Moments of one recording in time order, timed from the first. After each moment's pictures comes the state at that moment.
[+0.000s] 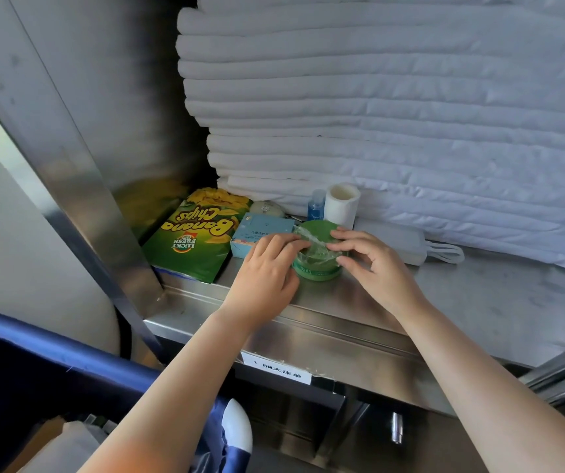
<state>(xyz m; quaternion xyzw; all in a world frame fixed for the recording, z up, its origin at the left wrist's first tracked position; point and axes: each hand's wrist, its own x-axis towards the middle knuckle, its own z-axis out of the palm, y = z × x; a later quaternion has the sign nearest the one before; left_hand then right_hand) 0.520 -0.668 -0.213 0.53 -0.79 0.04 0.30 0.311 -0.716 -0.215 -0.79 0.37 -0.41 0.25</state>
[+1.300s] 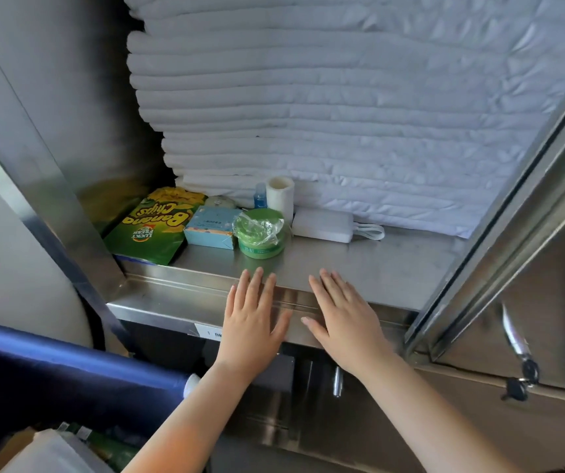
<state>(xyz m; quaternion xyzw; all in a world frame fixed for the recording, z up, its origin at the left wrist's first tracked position) 0.439 -0.581 -0.268 0.64 -0.73 0.03 0.22 0.261 -0.594 -0.247 -0.83 0.55 -0.08 -0.02</state>
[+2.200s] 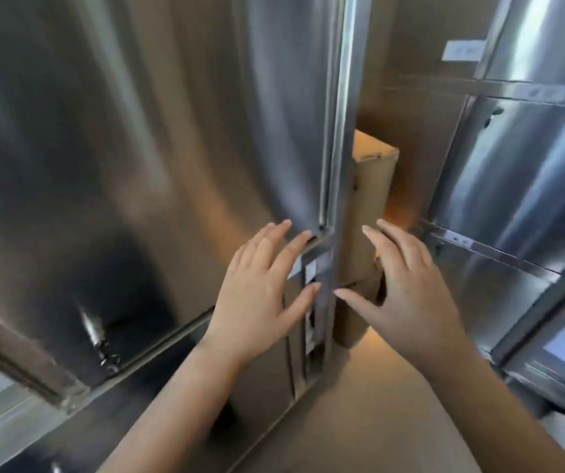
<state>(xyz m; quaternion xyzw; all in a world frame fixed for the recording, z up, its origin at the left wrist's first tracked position) 0.017 -0.408 -0.124 0.09 -0.95 -0.06 0.29 -0.108 -0.245 -0.132 -0.44 0.83 -0.29 -0.19</state>
